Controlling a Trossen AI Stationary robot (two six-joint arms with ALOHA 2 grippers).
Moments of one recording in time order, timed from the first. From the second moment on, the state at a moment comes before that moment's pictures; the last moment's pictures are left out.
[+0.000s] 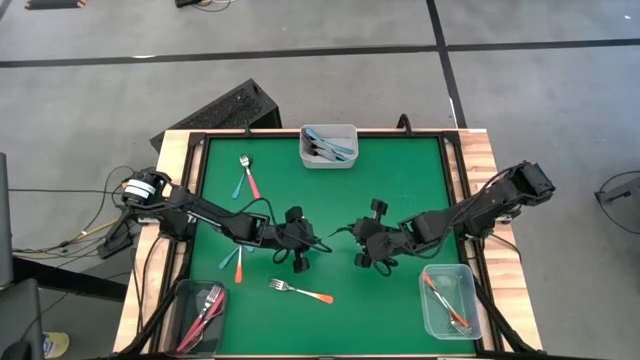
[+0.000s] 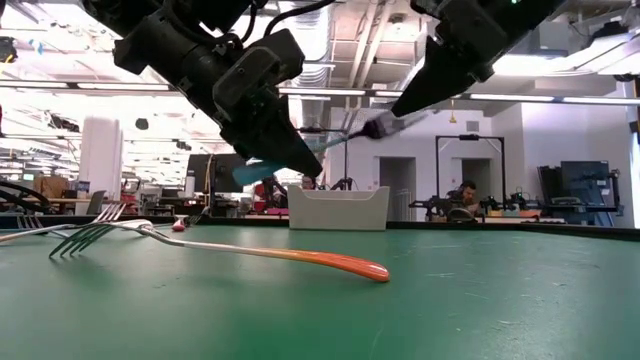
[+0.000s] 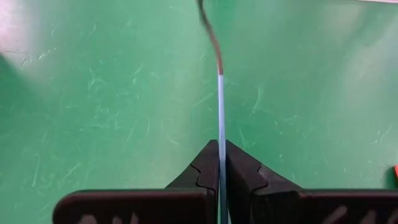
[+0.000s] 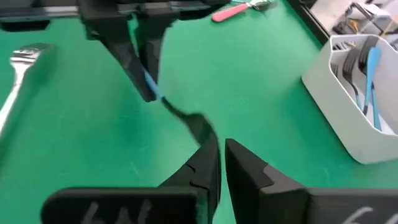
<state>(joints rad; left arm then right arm) -0.19 1.69 0.83 0.18 -0.27 -0.25 0.35 1.48 0.93 -0.24 0.65 0.30</state>
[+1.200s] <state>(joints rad) -0.28 1.69 0.81 0.59 -0.75 -0.09 0.40 1.44 0.59 0.72 0.81 0.55</state>
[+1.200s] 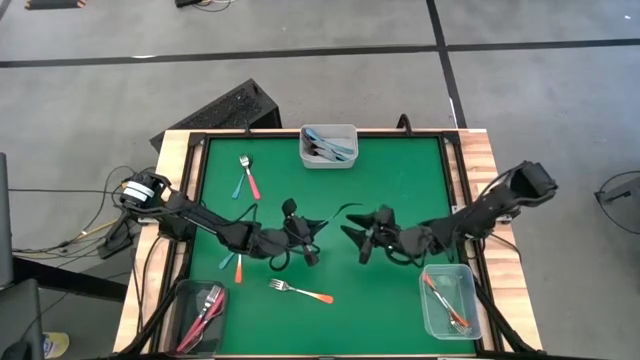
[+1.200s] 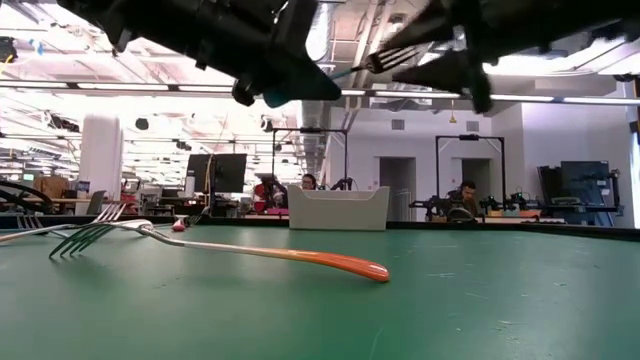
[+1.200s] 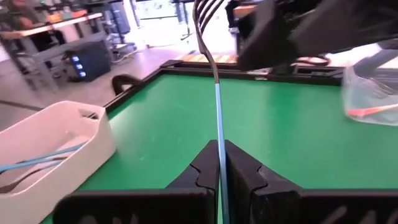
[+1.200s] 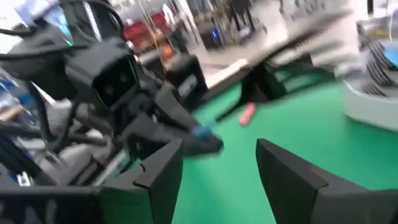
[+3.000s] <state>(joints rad) -0.19 1.69 0.81 0.05 -0.57 -0.35 -0.37 1.62 1.24 -0.18 0.37 -0.27</state>
